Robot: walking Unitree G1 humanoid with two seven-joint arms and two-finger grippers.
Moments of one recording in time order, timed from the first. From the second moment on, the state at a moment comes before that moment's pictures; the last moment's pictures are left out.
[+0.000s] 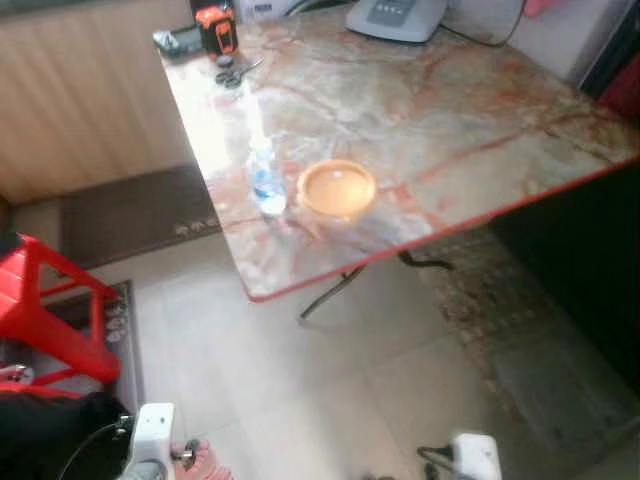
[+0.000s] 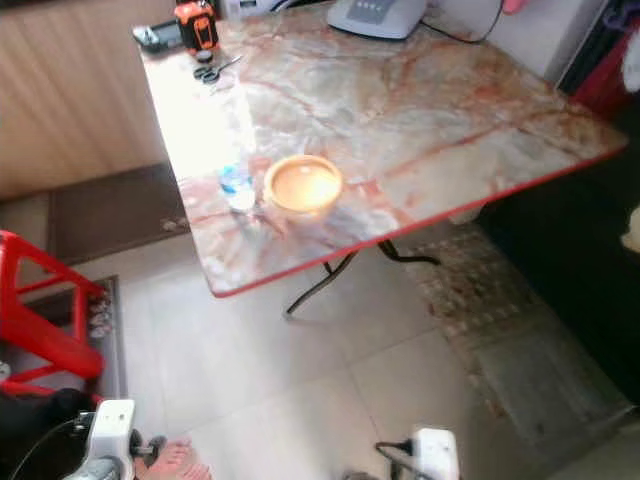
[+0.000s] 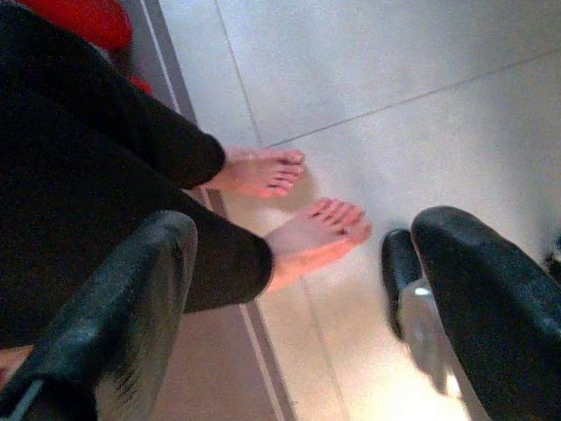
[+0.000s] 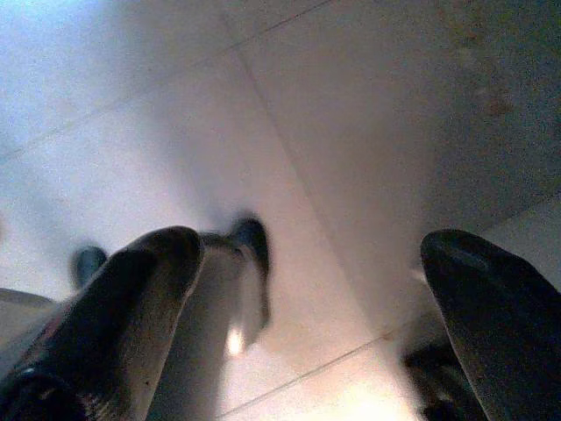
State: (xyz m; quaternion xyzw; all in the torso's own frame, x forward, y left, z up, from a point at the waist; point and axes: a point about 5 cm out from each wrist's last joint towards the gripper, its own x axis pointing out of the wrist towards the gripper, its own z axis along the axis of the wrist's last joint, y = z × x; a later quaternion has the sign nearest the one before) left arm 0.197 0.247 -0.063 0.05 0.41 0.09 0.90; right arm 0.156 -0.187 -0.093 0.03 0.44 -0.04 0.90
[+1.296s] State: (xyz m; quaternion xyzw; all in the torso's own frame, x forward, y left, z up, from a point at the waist) left arm 0.208 0.246 -0.051 0.07 0.32 0.13 0.94; right arm 0.153 -0.192 -0.094 0.02 0.45 -0.04 0.89
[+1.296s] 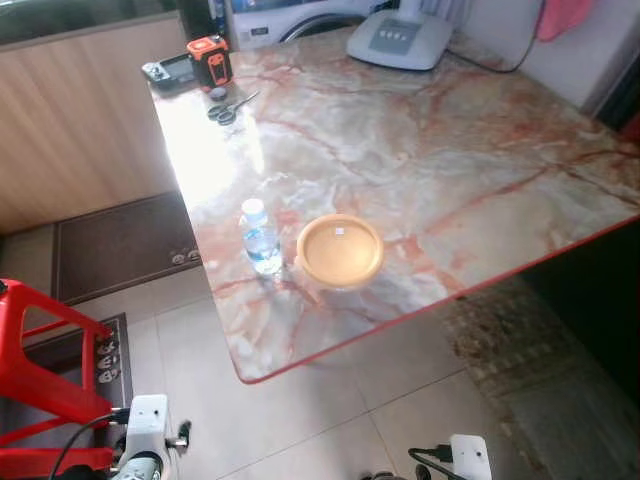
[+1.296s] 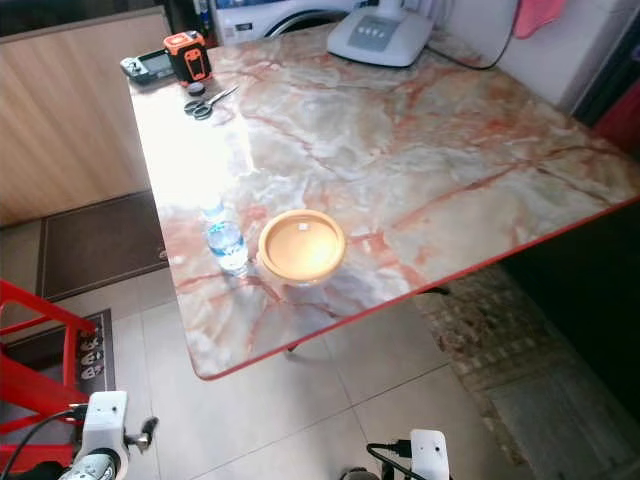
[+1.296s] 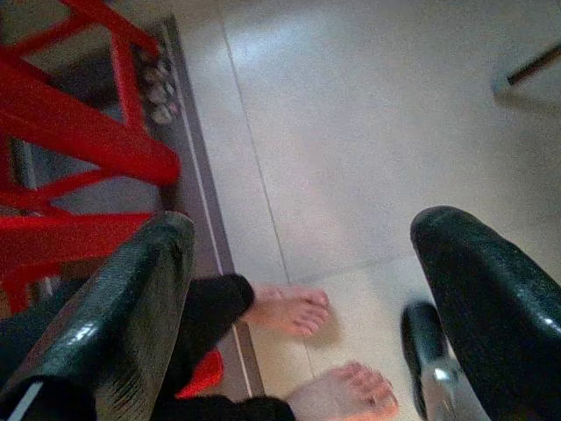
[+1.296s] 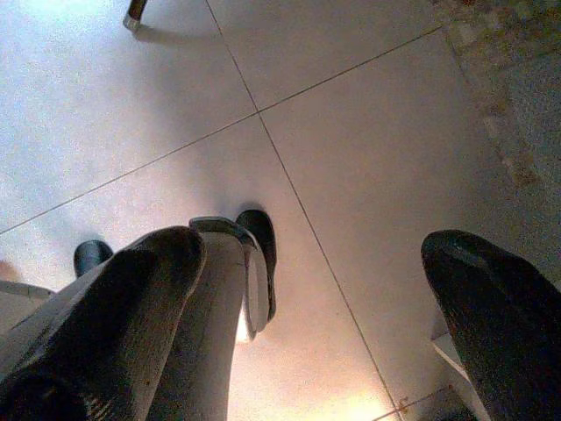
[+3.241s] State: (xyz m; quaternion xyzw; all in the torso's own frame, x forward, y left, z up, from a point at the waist) left arm 0.315 0.141 0.324 0.04 -0.17 -0.12 0.98; right arm 0.142 -0.214 -0.095 0.00 0.47 -0.03 0.88
